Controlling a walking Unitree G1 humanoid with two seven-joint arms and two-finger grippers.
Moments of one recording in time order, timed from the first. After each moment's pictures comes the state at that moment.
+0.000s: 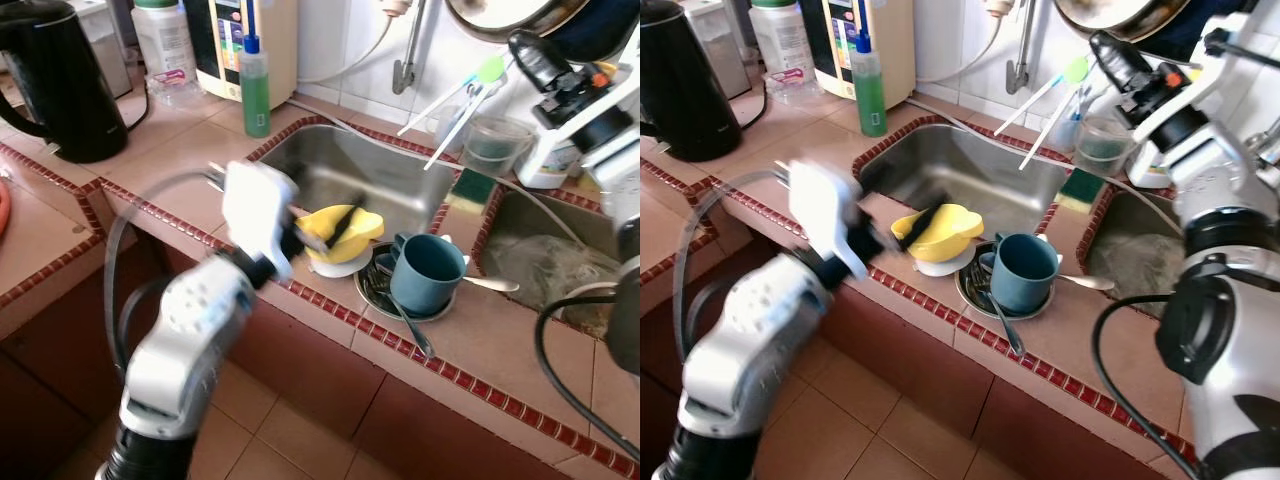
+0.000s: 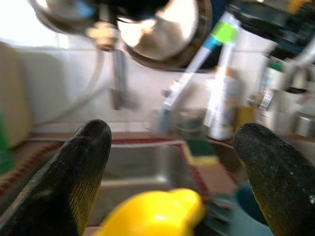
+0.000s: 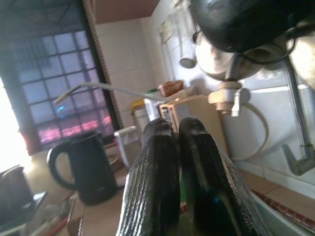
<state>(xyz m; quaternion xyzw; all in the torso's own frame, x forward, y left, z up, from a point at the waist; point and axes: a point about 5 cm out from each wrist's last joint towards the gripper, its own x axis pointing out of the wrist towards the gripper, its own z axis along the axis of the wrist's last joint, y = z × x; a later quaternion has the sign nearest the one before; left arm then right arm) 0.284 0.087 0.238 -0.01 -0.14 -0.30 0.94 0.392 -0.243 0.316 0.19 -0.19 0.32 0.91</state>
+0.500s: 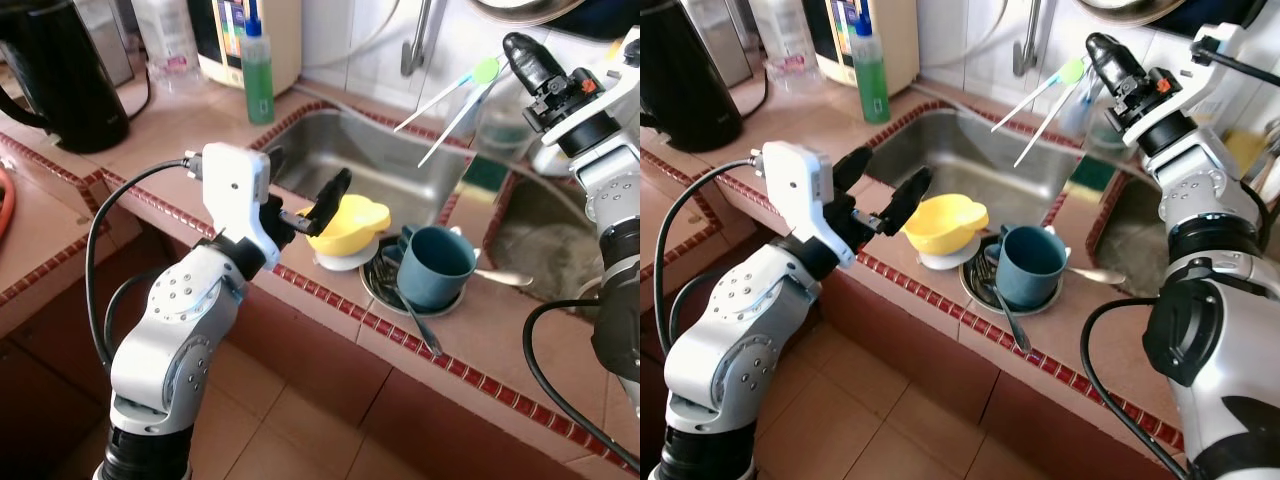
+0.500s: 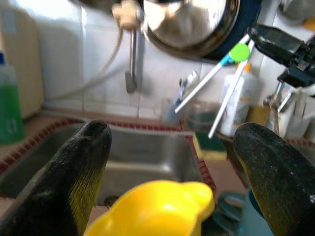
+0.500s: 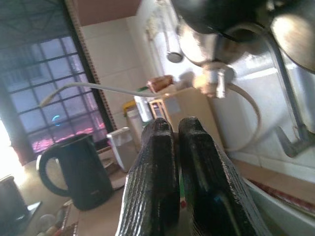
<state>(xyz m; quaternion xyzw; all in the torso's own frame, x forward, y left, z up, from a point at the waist) 0.280 0.089 0.248 -0.05 -0.12 -0.29 0.95 0.395 -0.241 0.310 0.20 -0.20 0.30 0.91</state>
